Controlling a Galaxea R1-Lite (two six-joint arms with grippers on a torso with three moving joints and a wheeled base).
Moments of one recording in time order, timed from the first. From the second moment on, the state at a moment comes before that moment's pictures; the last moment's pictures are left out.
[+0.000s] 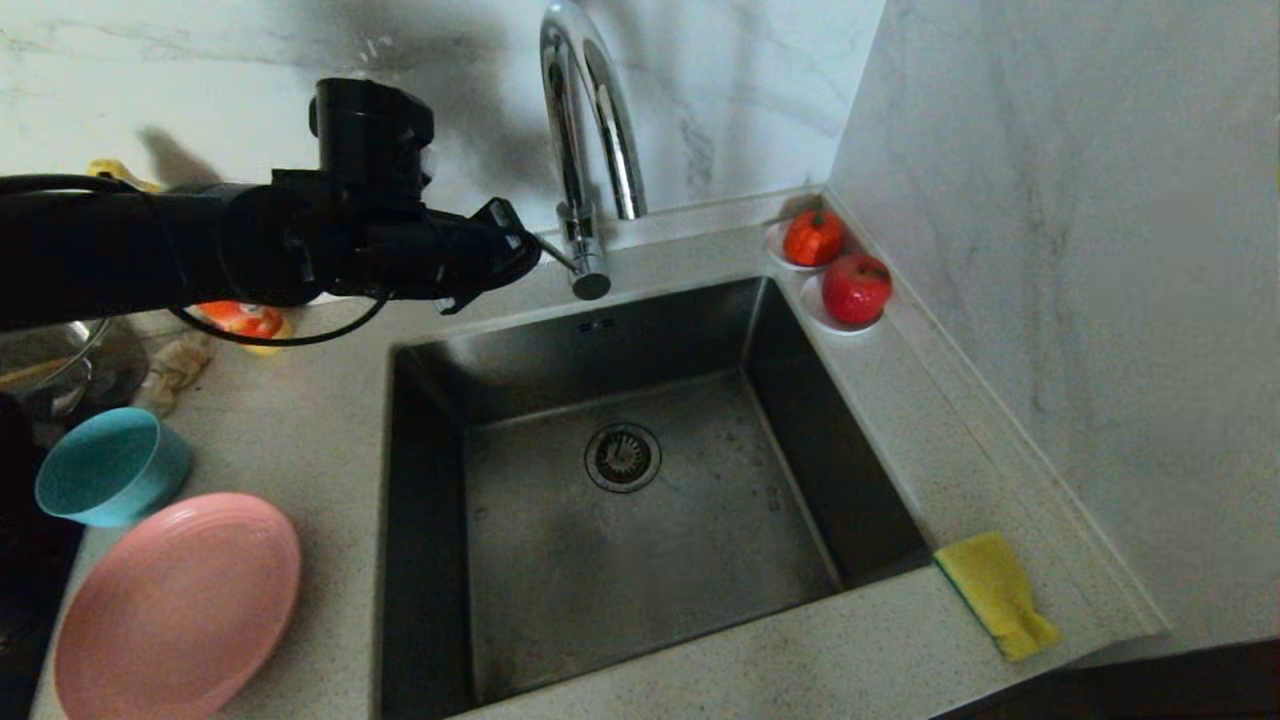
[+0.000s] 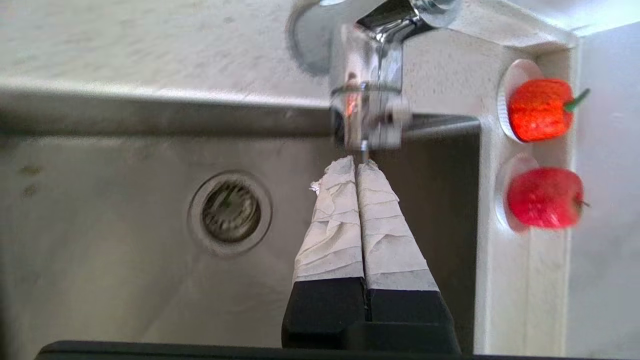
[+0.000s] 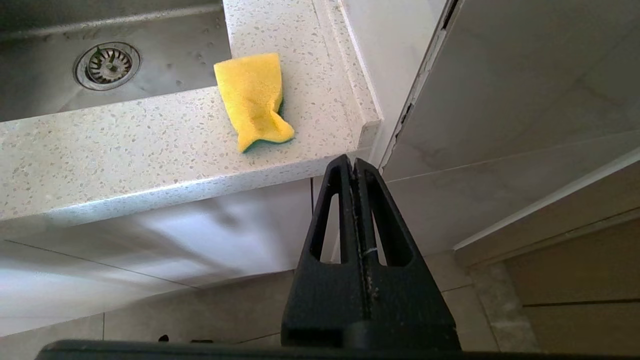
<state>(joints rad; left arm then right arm) -0.31 1.98 -1.76 0.08 -0.04 -0.62 -0.01 0.00 0.00 -0.01 -0.02 0.02</state>
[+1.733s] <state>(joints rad) -0.03 0.14 -0.58 0.50 0.20 -0.13 -0.01 0.00 0.00 -0.01 -0.02 0.02</state>
